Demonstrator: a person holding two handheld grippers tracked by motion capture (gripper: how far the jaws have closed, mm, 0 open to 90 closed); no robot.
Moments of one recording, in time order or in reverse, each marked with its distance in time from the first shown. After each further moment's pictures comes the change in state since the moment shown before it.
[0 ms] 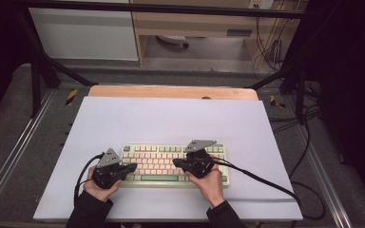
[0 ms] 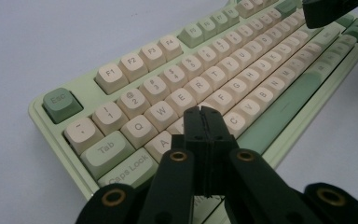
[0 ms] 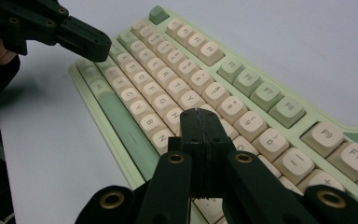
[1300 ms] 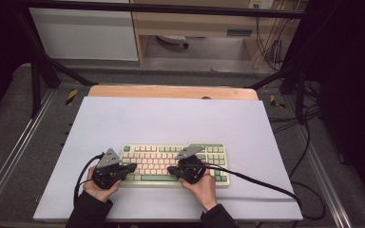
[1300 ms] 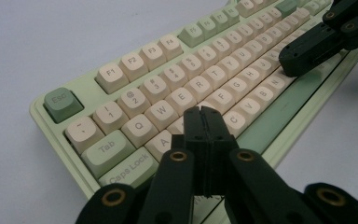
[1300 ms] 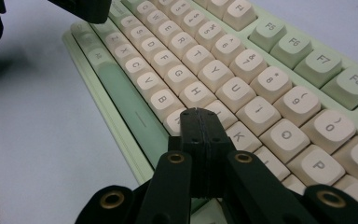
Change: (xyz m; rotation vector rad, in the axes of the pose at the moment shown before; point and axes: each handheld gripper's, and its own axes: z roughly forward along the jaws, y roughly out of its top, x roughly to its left) left arm 0.000 0.000 -0.001 0.002 0.003 0.006; right arm 0.009 -0.016 0.030 0.069 0.019 -0.009
